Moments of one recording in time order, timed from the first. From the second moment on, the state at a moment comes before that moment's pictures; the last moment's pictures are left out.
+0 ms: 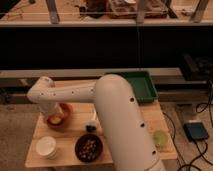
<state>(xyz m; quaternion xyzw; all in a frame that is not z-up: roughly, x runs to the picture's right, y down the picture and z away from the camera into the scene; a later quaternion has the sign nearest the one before) -0.304 0.155 0.843 -0.15 -0.30 -0.76 0.55</state>
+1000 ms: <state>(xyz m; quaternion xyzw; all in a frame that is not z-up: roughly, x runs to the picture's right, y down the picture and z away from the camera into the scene) -0.323 0.146 0.835 -0.03 -0.43 -0.69 0.57</state>
